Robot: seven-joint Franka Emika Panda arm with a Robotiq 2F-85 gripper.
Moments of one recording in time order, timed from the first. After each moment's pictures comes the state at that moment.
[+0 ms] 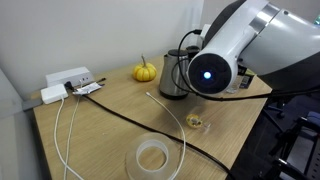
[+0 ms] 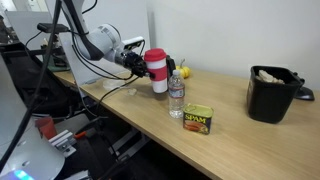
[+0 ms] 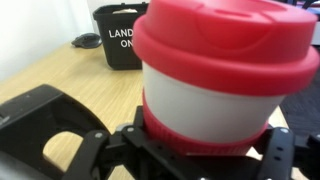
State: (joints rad) arm 0.31 0.36 0.28 -2.34 -1.33 1.67 -0.39
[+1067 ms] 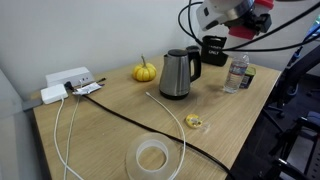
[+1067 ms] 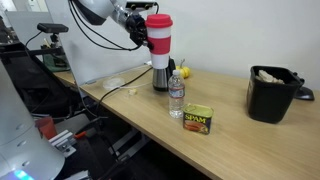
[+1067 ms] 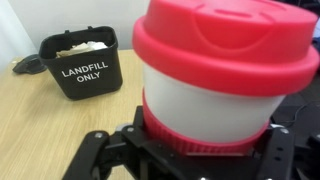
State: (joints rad) arm 0.23 0.04 0.23 -2.29 -0.99 1.65 -0.70
